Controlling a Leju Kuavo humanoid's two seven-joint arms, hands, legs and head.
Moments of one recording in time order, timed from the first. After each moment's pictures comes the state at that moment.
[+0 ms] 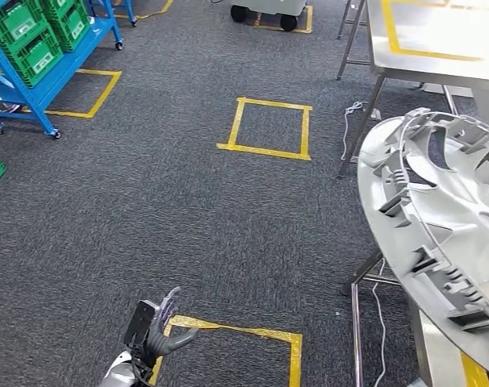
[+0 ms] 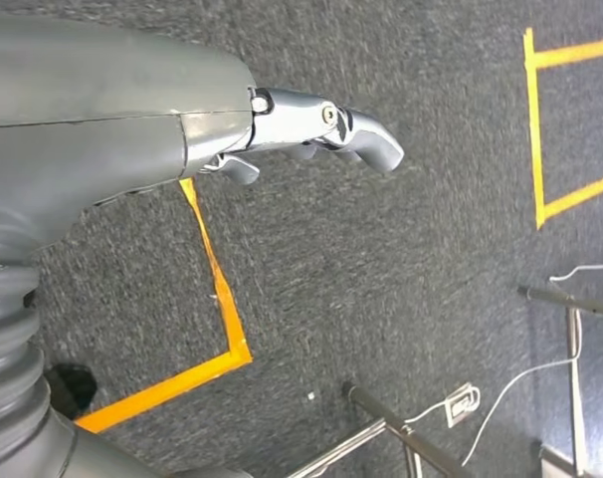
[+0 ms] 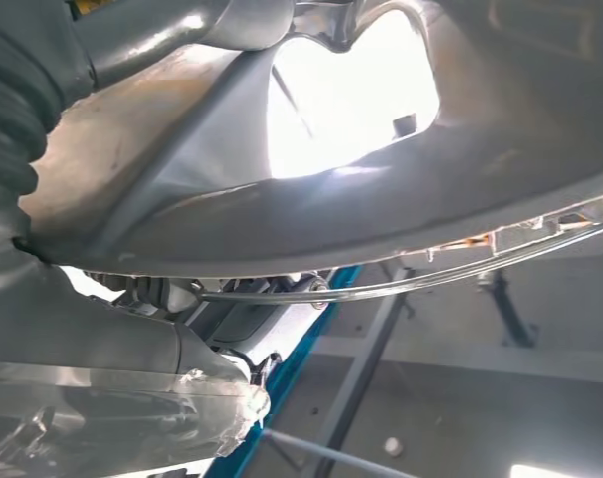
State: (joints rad) left arm -0.20 -0.19 0.15 -0.37 -0.30 -0.03 -0.66; right arm 0.57 0.35 -0.16 -2.46 1.43 -0.69 -0.27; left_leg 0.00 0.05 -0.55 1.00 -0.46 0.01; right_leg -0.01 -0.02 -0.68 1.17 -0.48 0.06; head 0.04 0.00
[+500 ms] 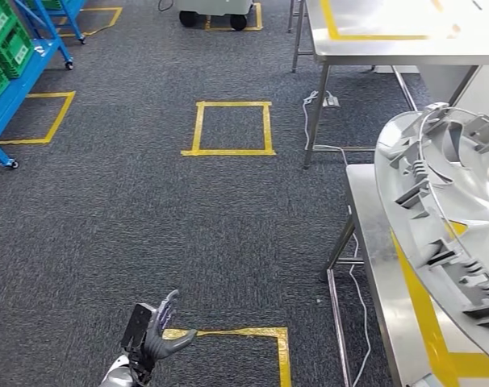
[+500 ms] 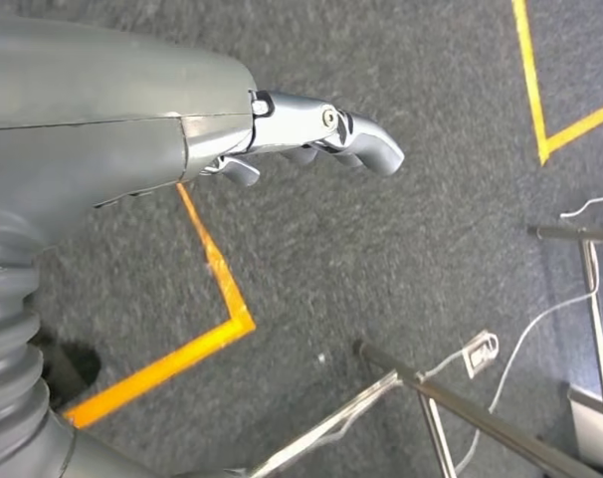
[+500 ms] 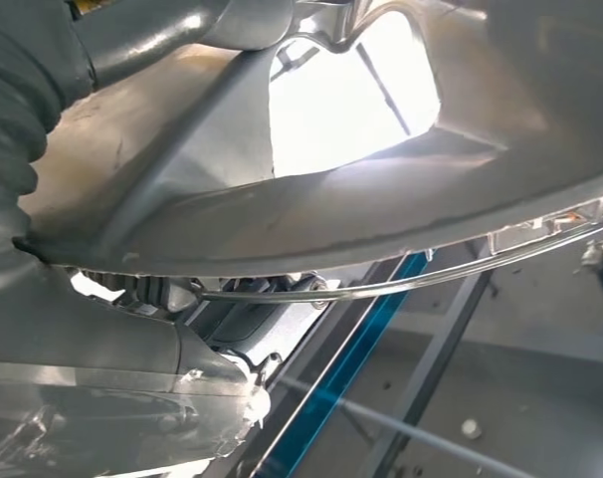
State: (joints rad) left arm -0.20 -0.19 0.16 -0.37 -0.30 -0.03 -0.66; right arm 0.57 0.35 -0.18 -2.47 1.42 -0.69 -0.25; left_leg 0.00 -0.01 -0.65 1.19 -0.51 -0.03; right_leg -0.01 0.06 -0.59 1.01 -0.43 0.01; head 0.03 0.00
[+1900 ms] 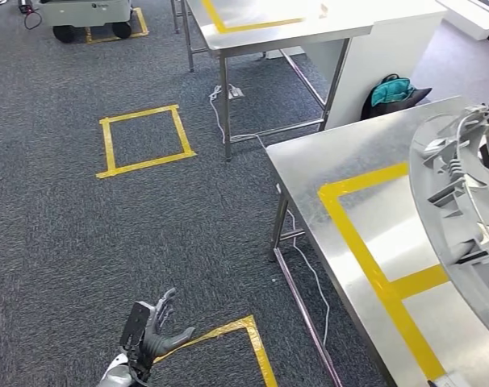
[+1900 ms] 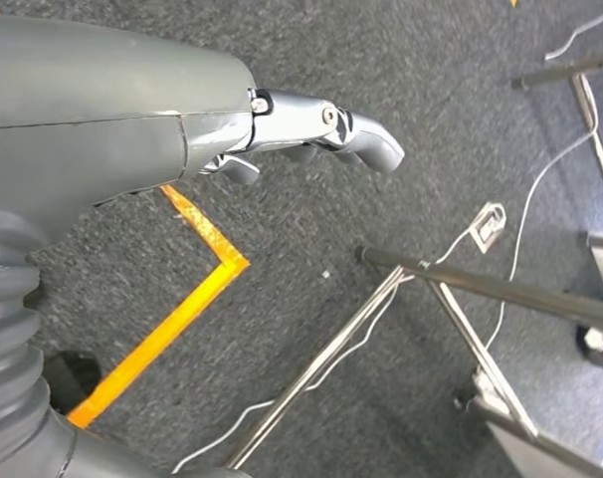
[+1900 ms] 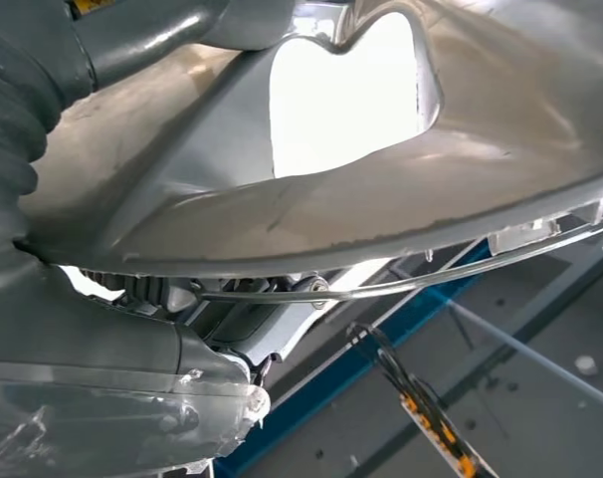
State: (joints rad) left arm -0.19 -0.19 0.18 -0.37 -0.30 -0.03 -0.66; right arm 0.56 0.35 -0.26 -2.48 1.40 -0.69 -0.20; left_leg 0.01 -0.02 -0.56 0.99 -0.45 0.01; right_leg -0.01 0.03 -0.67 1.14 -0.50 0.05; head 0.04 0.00
